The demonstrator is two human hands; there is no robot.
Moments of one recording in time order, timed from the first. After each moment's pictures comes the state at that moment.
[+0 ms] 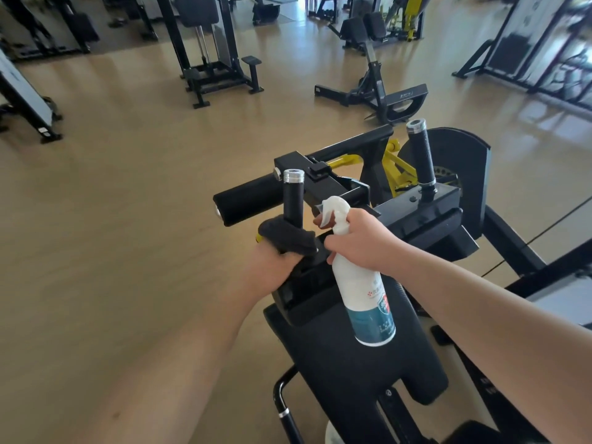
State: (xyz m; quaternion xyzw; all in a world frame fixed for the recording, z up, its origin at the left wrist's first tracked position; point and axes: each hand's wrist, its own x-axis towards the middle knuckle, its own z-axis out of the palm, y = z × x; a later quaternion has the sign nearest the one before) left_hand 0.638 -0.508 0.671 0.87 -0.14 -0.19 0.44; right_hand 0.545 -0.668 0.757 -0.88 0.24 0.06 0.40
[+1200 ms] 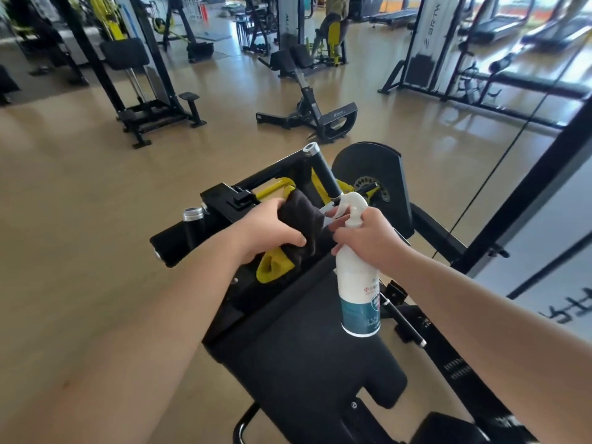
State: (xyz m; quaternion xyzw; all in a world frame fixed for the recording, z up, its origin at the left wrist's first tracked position) left_hand 0.610 -0.641 0.789 0.82 -0.29 -0.33 0.36; right_hand 0.463 -0.788 0.766 -0.79 0.37 -0.09 0.49
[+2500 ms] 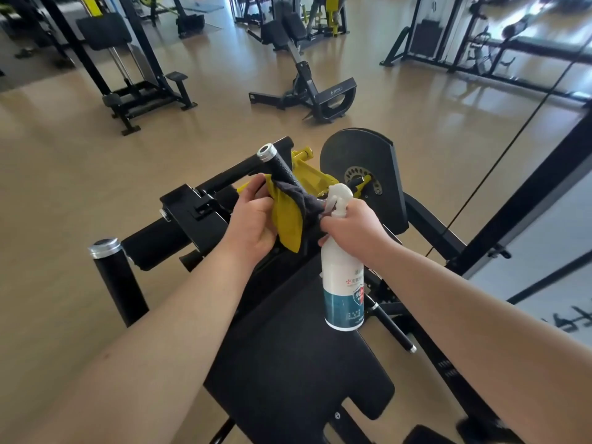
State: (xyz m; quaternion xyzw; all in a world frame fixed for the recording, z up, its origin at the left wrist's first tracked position) left_hand 0.633 -0.767 0.722 0.47 -0.02 -0.34 0.82; right_hand 0.496 -0.887 0.734 -0.77 0.39 -0.08 0.50
